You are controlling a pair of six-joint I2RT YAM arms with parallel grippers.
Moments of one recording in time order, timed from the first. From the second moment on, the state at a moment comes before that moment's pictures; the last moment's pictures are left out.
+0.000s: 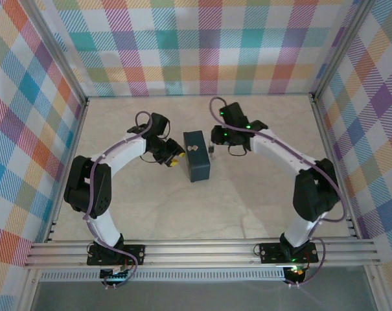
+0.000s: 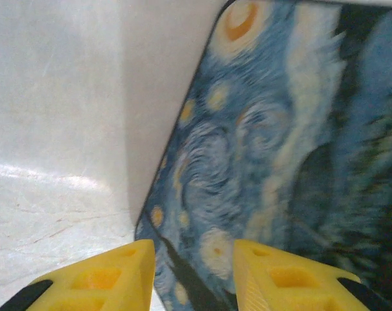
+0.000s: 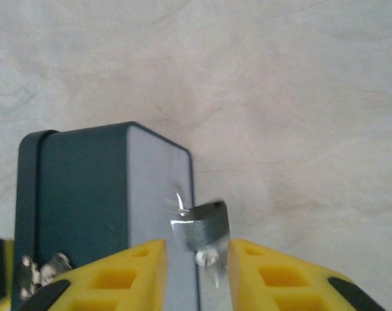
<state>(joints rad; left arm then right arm) -0.38 1.76 1.29 -0.67 0.40 -1.06 0.53 1.68 1.38 -0.56 -0.02 0.49</state>
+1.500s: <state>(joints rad) -0.19 1.71 1.35 -0.81 0.31 -0.84 0.79 1.70 1.35 -0.57 0.10 0.43</state>
